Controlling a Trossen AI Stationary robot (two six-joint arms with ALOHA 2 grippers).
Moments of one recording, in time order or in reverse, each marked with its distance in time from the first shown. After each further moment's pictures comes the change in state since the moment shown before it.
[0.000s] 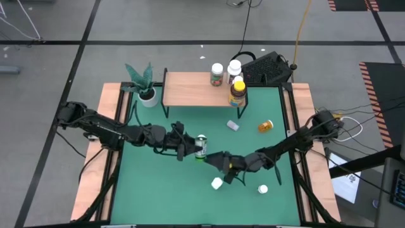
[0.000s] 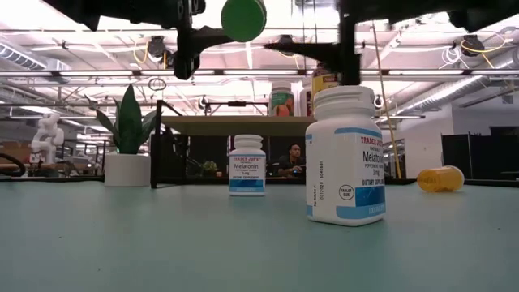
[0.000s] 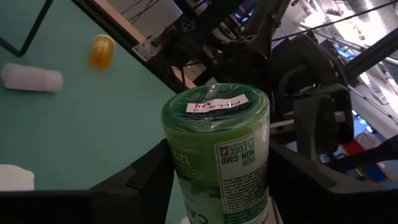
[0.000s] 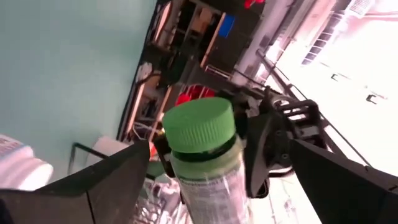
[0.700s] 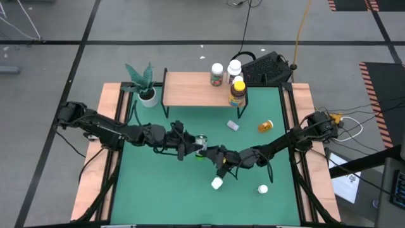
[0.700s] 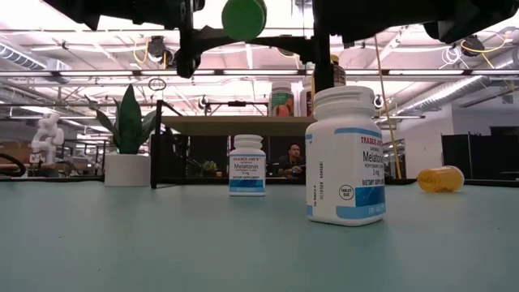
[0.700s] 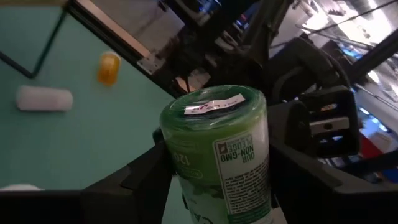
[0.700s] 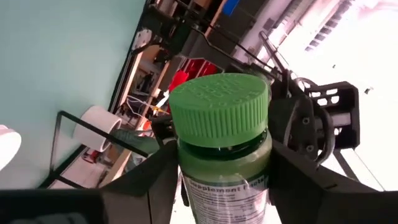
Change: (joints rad) left arm -0.005 0.000 0.000 0.012 -0.037 0.074; right arm -0.071 0.065 0.045 0.079 0.025 -0.082
